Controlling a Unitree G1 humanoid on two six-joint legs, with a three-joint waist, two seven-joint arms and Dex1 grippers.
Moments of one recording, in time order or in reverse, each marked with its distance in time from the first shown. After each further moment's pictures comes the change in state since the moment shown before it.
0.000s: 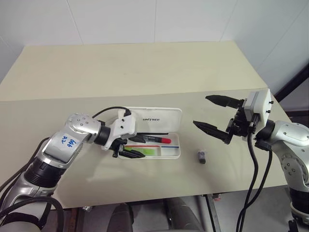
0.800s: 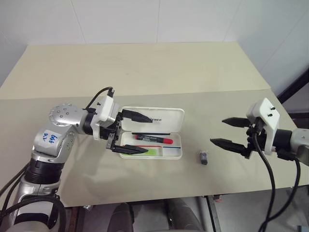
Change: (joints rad) left arm 0.021 -0.133 0.230 0.065 -0.227 -0.247 -0.127; right arm 0.158 -0.334 -0.168 -0.175 0.190 0.606 -0.128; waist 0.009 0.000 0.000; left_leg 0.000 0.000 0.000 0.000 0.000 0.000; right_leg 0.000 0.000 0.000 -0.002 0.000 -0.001
